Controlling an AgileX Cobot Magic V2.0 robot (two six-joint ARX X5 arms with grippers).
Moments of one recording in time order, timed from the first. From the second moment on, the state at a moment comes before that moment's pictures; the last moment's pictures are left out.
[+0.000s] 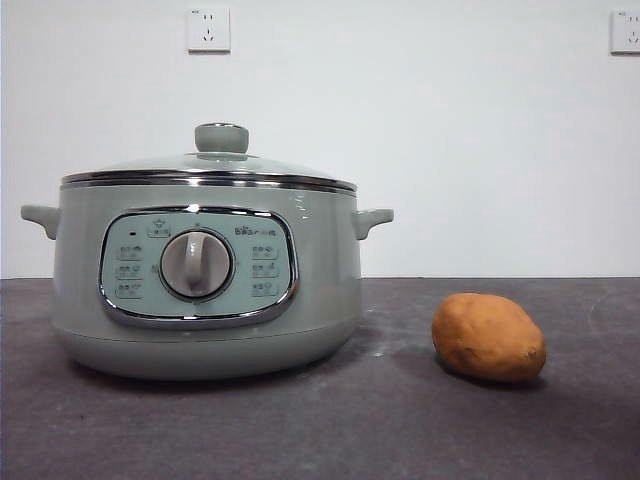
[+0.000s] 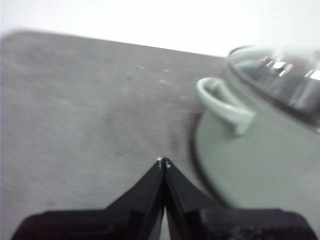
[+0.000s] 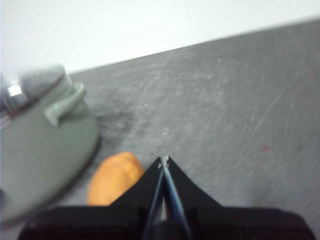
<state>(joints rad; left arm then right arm) 0.02 0.02 0.02 -0.18 0.12 -0.21 0.09 0.00 0.02 -0.16 -0.24 0.29</state>
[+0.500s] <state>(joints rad) 0.02 0.02 0.02 -0.12 0.23 -0.44 0.09 0.00 0.03 -0.16 -0.24 0.59</state>
